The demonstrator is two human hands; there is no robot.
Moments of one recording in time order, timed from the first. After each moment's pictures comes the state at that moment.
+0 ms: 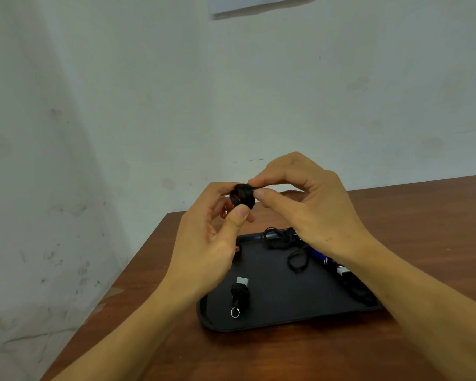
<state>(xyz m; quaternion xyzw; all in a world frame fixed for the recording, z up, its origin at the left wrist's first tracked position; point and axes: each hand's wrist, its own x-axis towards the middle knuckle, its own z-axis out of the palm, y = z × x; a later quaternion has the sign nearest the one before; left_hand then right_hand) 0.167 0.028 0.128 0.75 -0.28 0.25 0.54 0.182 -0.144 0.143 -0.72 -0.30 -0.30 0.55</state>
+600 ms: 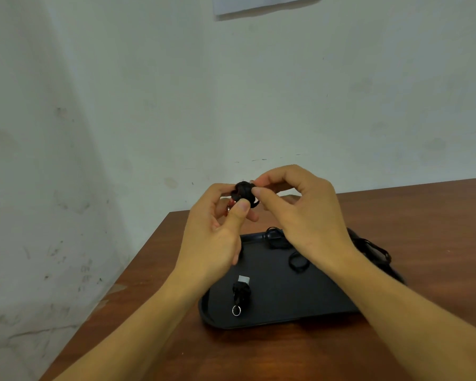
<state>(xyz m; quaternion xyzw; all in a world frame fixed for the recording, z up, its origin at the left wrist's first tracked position) 0.176 0.025 0.124 0.73 -0.23 0.21 0.61 0.179 -0.126 0.135 -0.73 -0.20 -0.33 0.56</state>
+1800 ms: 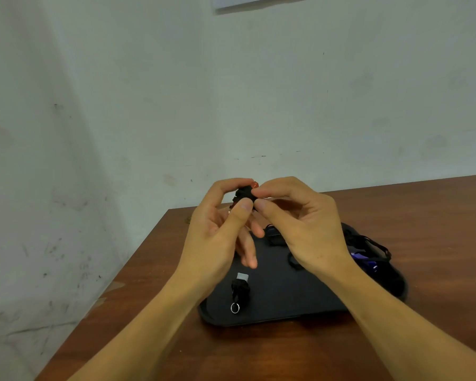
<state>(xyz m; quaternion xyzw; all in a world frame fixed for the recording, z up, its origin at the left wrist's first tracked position) 0.177 0.022 0.117 0.66 -0.30 0.15 0.67 0.186 -0.129 0.108 -0.64 -0.29 -0.30 0.65</state>
